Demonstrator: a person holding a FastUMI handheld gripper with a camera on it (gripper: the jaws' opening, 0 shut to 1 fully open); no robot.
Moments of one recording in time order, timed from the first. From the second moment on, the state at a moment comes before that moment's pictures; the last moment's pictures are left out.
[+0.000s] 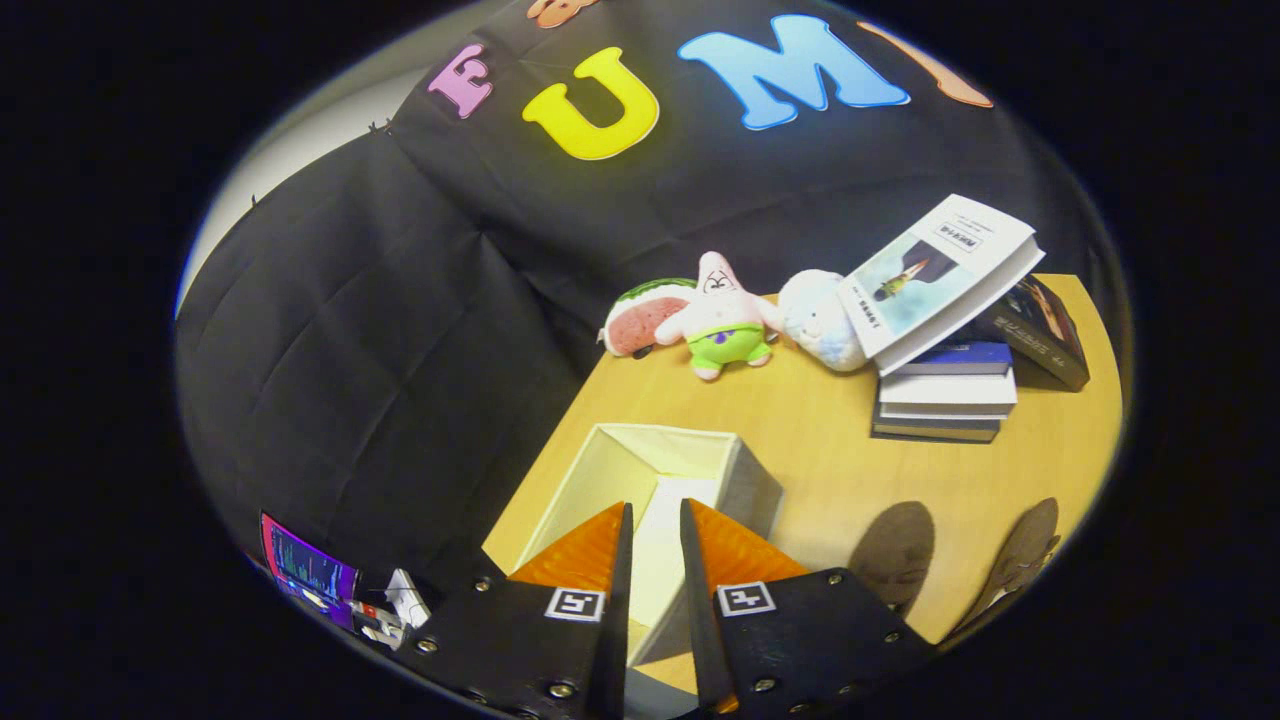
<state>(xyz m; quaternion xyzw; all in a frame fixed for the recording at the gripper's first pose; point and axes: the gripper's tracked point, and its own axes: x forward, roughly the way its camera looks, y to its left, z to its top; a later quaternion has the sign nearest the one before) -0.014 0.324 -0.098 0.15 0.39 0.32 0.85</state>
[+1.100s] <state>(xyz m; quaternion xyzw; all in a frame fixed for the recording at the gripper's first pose) -0.056 0.181 -0.274 0.08 0.54 0.18 0.82</state>
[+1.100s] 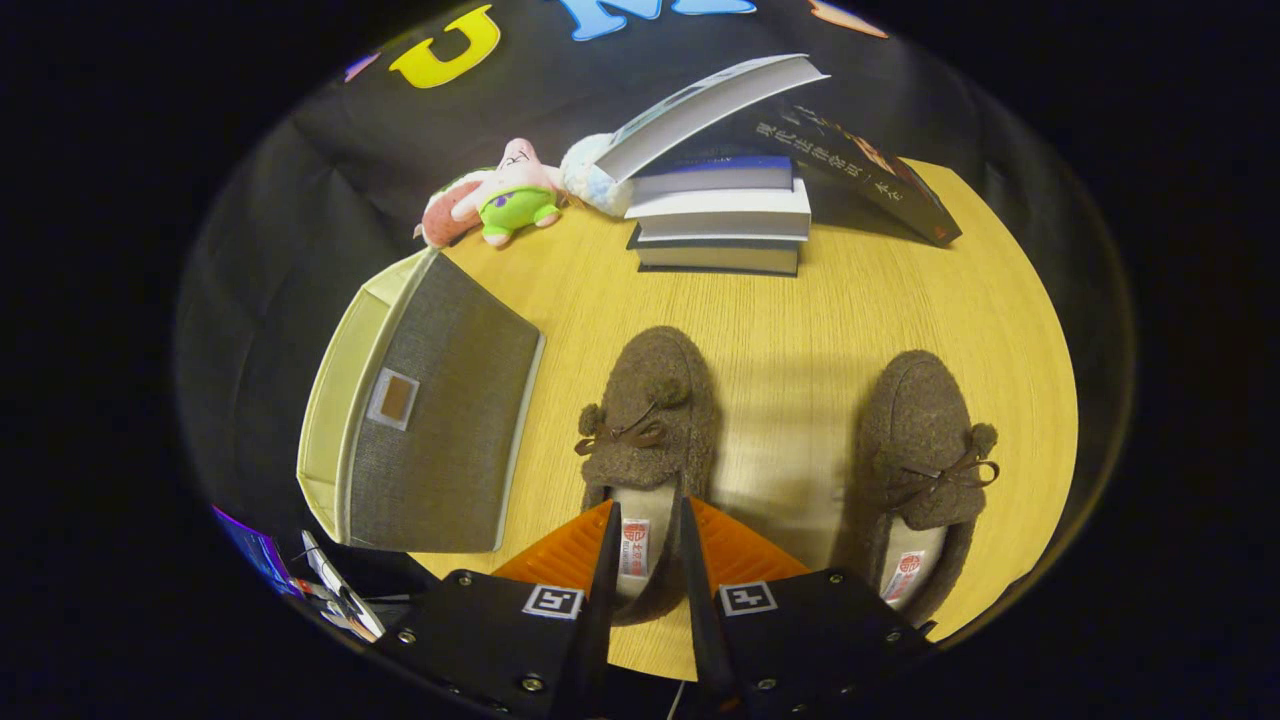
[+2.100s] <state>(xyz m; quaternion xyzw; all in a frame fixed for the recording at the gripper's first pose) -0.055 0.174 -0.311 0.01 0.60 0.18 0.78</state>
